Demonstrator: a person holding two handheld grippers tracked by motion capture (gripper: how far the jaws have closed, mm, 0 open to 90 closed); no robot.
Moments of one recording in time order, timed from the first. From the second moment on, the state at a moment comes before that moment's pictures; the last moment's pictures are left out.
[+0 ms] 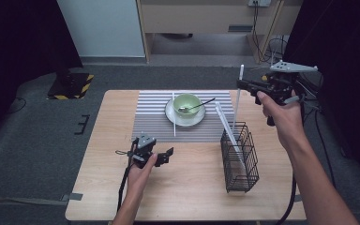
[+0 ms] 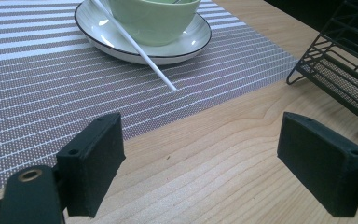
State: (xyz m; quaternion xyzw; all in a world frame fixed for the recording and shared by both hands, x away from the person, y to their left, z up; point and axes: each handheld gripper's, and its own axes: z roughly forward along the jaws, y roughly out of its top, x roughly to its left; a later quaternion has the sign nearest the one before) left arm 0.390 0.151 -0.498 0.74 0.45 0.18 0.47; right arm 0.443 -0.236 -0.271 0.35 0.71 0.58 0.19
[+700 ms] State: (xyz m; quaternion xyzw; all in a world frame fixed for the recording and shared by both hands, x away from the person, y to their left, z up) left arm 0.389 0.146 -0.502 0.74 0.43 0.17 0.49; right arm 0.448 -0.194 -0.265 0.33 0.70 0.61 0.17
